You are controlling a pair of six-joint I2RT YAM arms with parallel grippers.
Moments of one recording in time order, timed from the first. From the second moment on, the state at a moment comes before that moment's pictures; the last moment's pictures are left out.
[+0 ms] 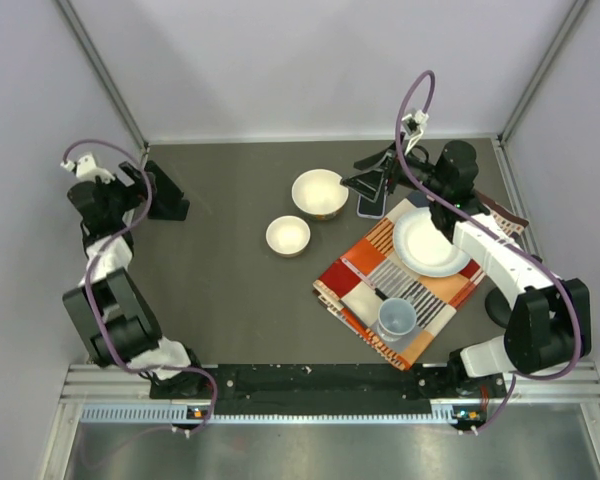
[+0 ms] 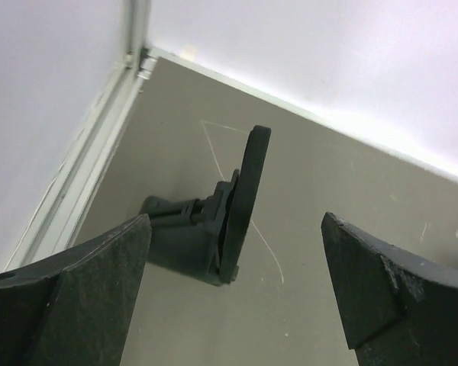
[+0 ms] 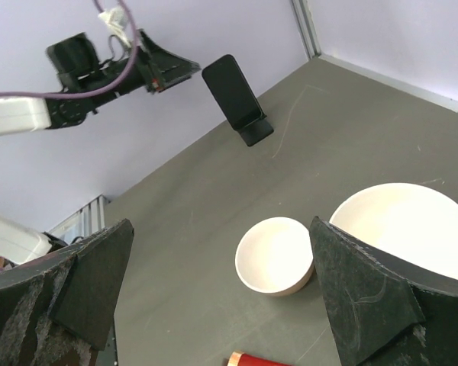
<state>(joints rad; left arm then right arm) 0.51 1.54 0.97 0.38 0.45 -0.27 0.27 1.40 1.07 0.43 -0.86 0.49</state>
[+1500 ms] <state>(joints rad) -0.34 0.92 0.89 -0.04 0.46 -0.43 -0.14 1.02 1.23 -0.79 0.65 0.25</state>
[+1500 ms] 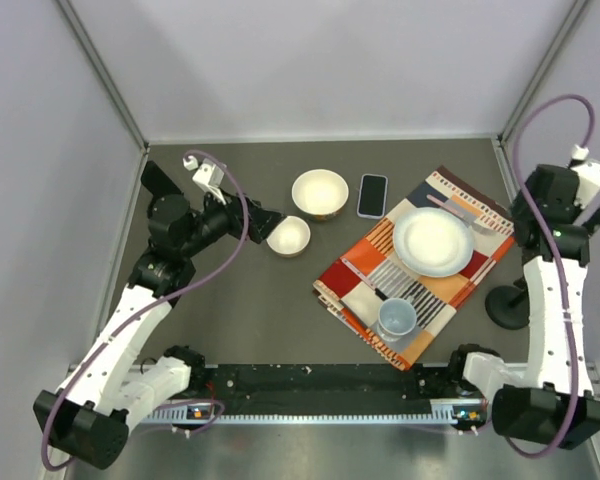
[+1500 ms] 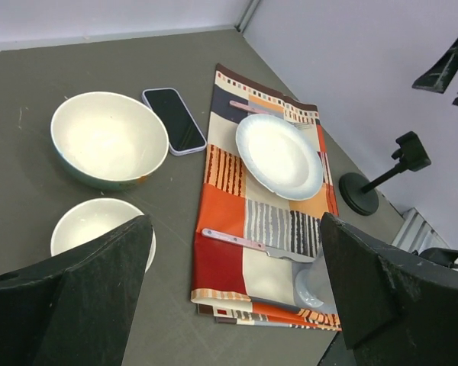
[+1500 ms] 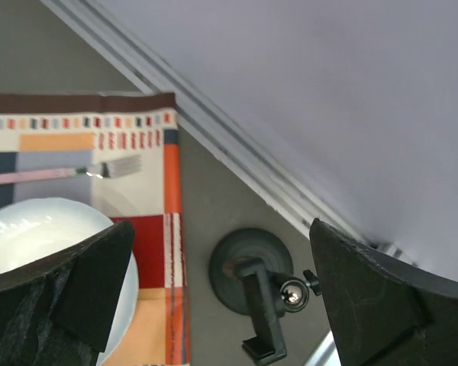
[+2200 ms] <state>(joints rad) -0.41 0.97 0.84 -0.03 0.48 -0.44 -0.31 1.08 1.01 -0.81 0.37 0.27</state>
